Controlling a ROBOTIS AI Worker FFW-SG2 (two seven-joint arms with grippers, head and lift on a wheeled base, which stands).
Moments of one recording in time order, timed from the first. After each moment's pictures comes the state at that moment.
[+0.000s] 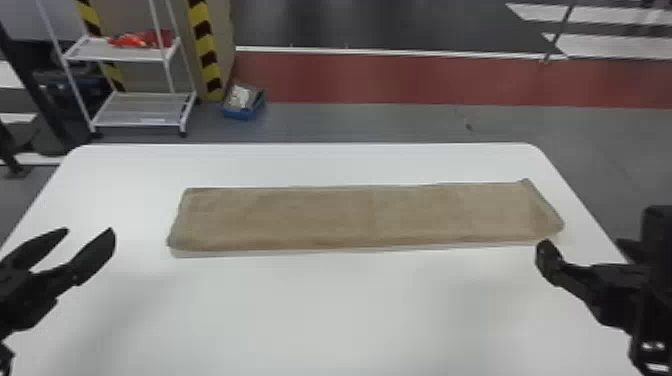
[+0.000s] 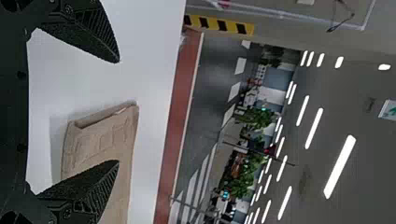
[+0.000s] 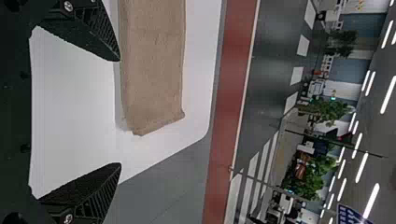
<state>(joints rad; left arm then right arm) 0.37 0.27 0.41 -1.89 0.52 0.31 -0.46 0.41 0.00 -0.23 -2.44 0.23 0.87 0.18</state>
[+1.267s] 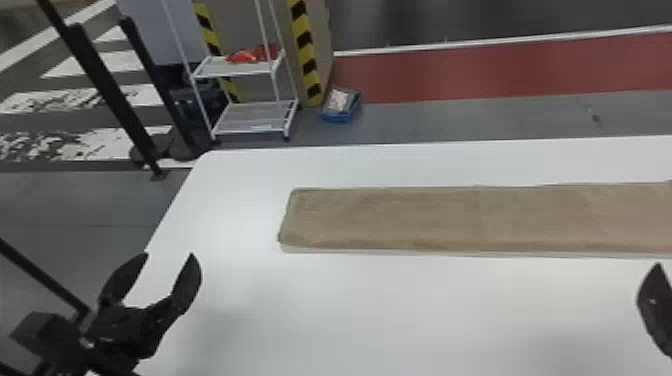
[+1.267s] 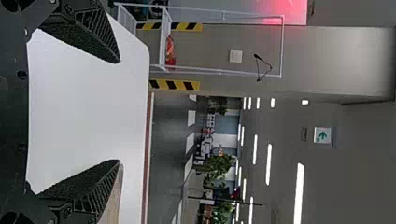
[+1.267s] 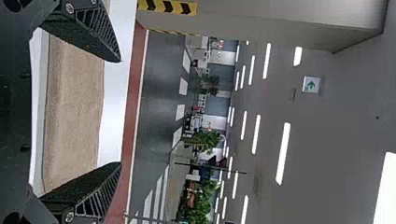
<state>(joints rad) 0.60 0.27 0.35 -1.81 0.46 -0.25 -0.26 0.69 0.00 -0.15 -2.11 0.03 -0.22 0.09</state>
